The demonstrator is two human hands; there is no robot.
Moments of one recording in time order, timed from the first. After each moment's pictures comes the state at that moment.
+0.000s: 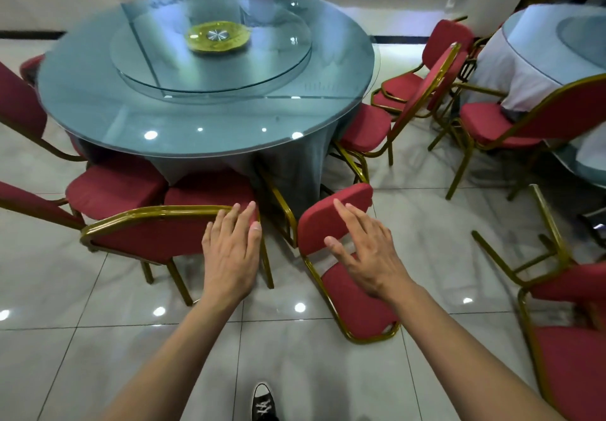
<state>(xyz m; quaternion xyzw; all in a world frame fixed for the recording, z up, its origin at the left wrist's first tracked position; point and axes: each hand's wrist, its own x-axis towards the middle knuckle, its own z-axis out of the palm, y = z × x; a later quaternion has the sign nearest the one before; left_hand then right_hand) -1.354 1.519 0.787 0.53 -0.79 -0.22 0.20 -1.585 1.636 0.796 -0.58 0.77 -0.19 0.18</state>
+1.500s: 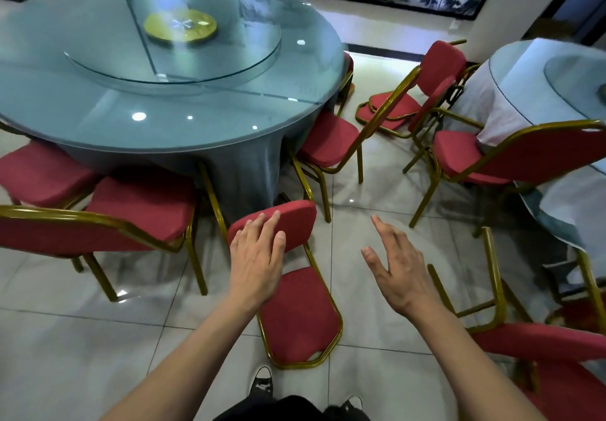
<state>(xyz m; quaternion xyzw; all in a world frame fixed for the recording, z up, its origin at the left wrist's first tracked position) -1.681 1.597 0.751 0.55 -0.78 -0.24 0.20 -1.924 1.714 0.776 -0.56 0.80 -0.18 0.14</state>
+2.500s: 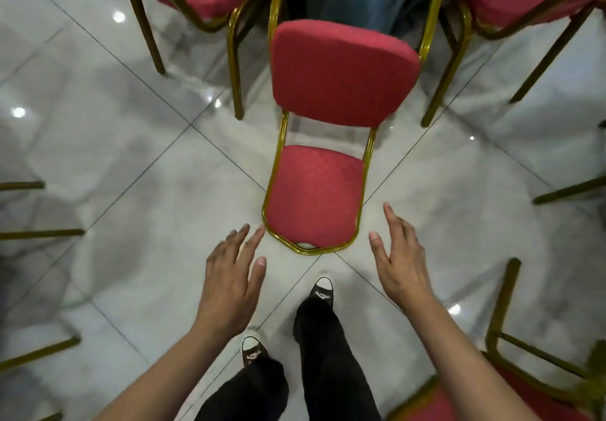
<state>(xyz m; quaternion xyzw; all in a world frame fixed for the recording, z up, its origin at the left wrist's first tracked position) -1.784 1.832 0.446 0.76 -0.57 -0.29 0.08 -2.063 1.732 0.407 -0.65 0.68 -0.04 0.35</state>
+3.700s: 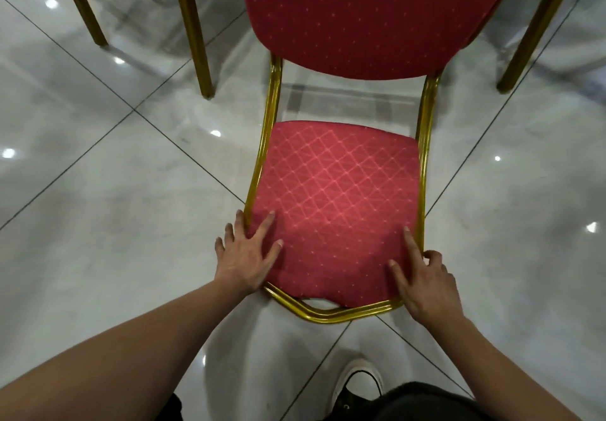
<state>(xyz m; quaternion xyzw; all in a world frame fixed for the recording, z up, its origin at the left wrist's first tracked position) -1.741 1.728 -0.066 0.78 -0.55 -0.28 -0.11 -2.073 1.710 -0.082 -0.66 0.69 0.08 0.28</state>
